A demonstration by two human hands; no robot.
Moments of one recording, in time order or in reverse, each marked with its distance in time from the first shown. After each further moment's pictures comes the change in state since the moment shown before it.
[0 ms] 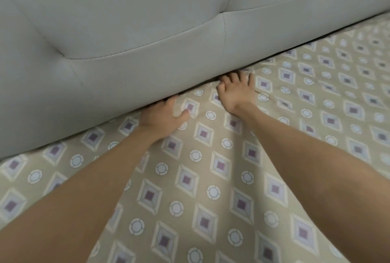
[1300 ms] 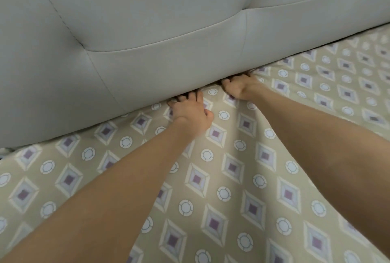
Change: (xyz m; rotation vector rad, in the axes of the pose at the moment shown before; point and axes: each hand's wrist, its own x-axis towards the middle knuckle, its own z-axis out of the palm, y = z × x) left_hand 0.004 0.048 0.005 0.294 -0.093 -0.005; right_hand 0.035 -0.016 -0.019 -0.054 -0.303 -0.106
